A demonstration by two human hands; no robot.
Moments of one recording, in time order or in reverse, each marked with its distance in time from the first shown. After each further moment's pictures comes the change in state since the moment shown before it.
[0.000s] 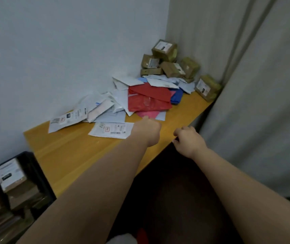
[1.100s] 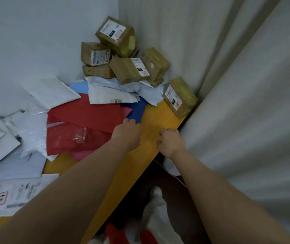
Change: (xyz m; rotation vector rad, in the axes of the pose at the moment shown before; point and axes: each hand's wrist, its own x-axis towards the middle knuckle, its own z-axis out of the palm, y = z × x) left_hand 0.400 0.039 0.069 -0.068 -0.216 -0.002; right_hand 0.330 0.230 0.005 0.076 -0.155 0.202
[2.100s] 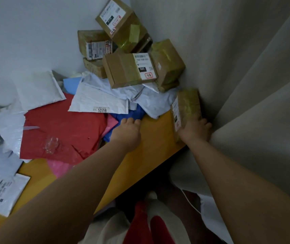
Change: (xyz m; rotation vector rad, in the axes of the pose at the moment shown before) left_hand 0.162 0.050 -0.001 -0.114 -0.040 -0.362; right_hand 0.229 0.130 -0.043 0.116 0.069 0.240
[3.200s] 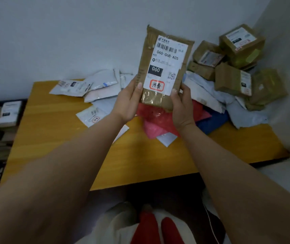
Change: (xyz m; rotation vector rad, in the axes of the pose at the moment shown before) left_hand -0.268 -0.260 -0.027 -1.117 0.768 -0.136; right_hand -0.313 -0.243 0.055 1.068 -0.280 -0.803
